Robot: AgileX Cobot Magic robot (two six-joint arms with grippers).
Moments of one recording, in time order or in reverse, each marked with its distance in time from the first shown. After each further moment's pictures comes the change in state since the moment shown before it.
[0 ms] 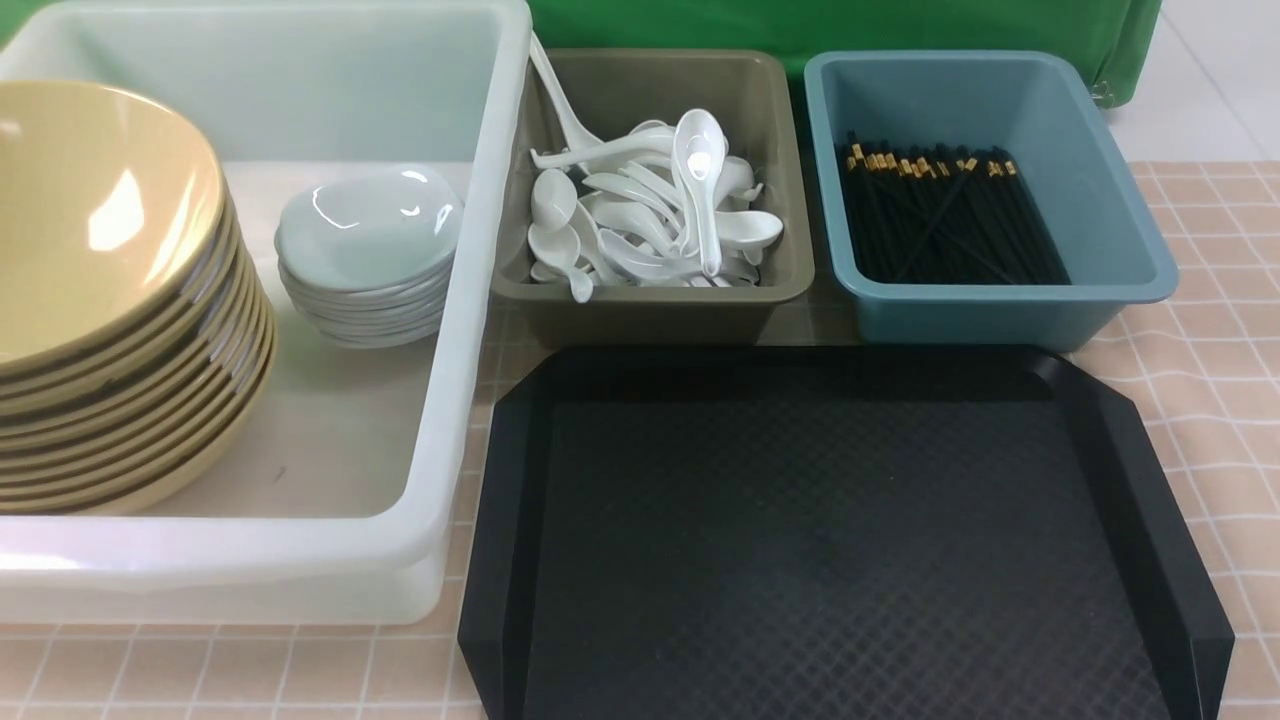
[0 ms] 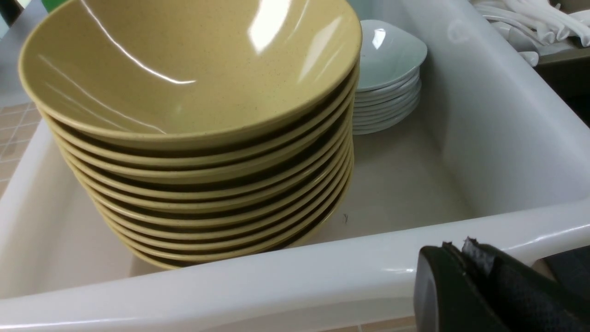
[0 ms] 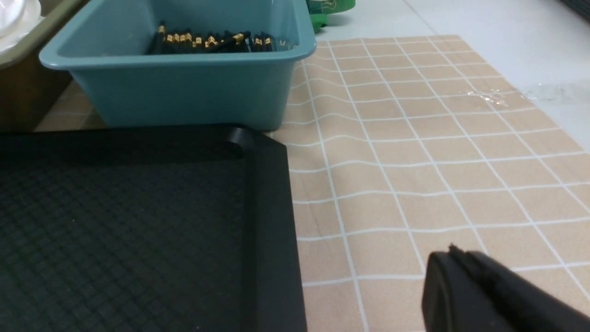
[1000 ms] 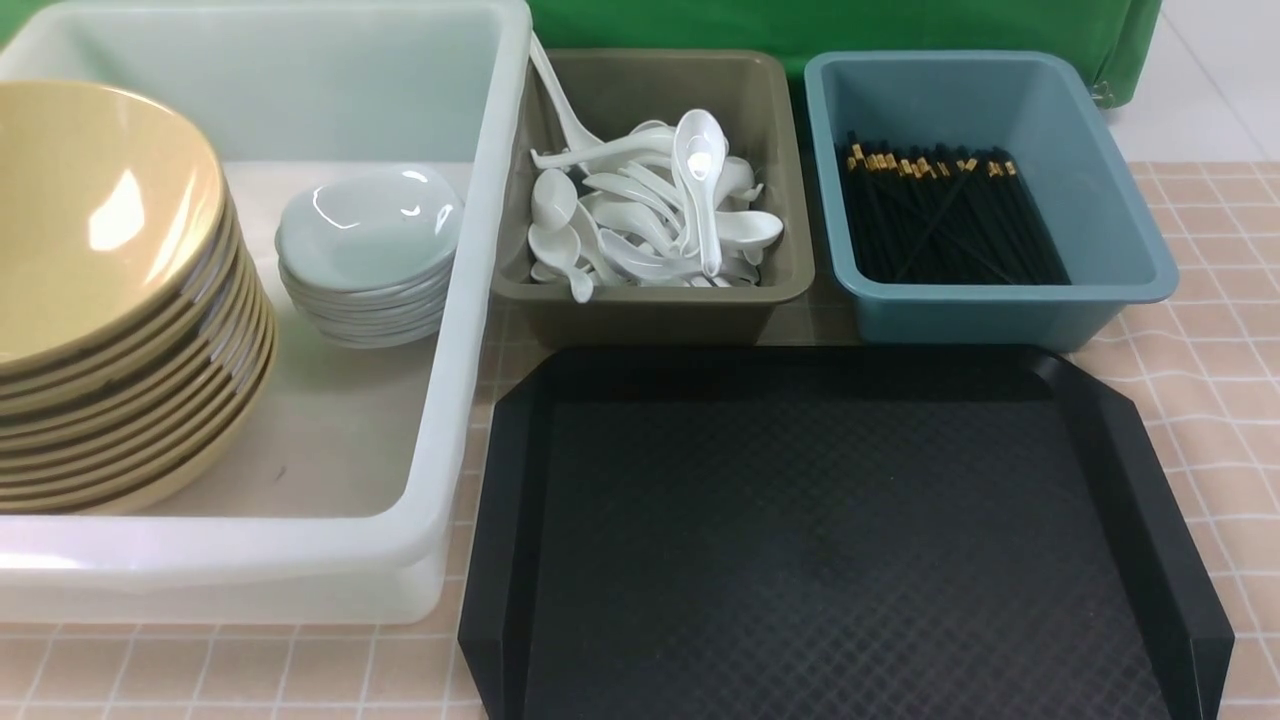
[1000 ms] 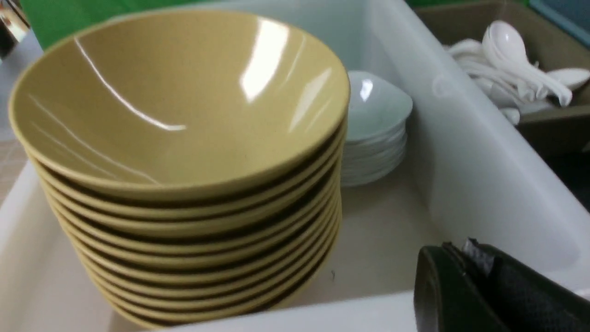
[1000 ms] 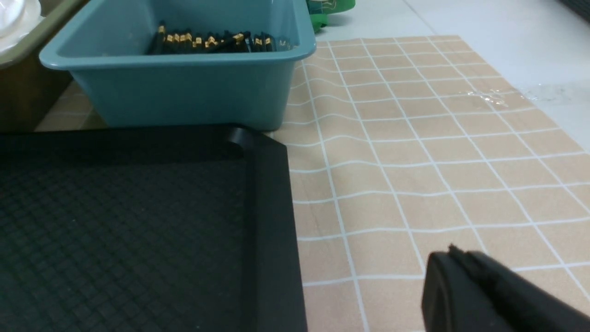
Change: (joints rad) right arm 0.000 0.000 0.000 0.000 0.001 -0.001; left arm 0.002 -0.008 0.074 -0.051 -0.246 -0.002
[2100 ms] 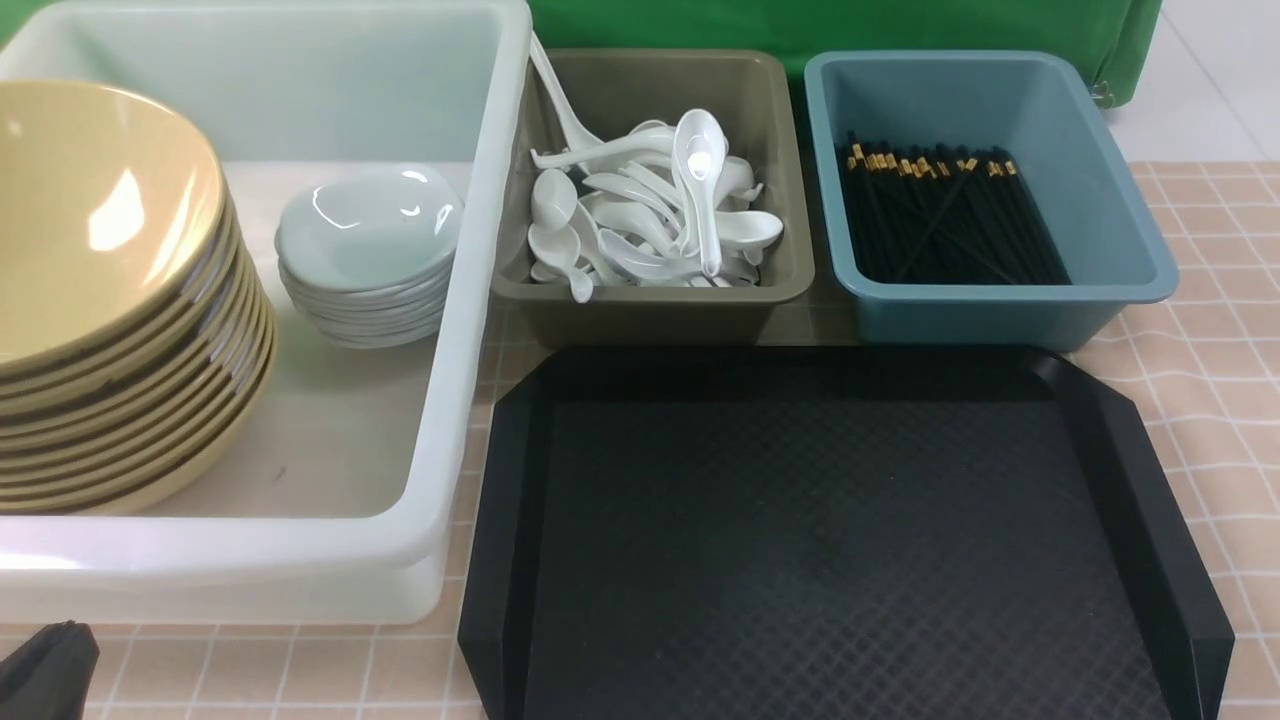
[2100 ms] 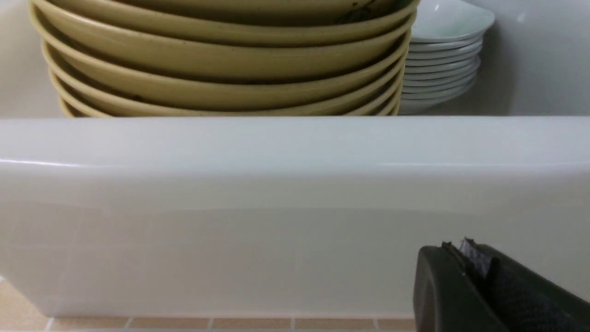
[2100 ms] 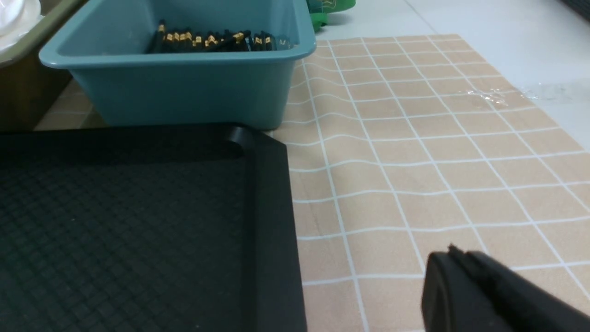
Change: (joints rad) right arm 0.000 -0.001 0.000 0.001 0.002 -0.001; left arm 0.069 -0.183 0.473 -0.016 -0.239 -0.068
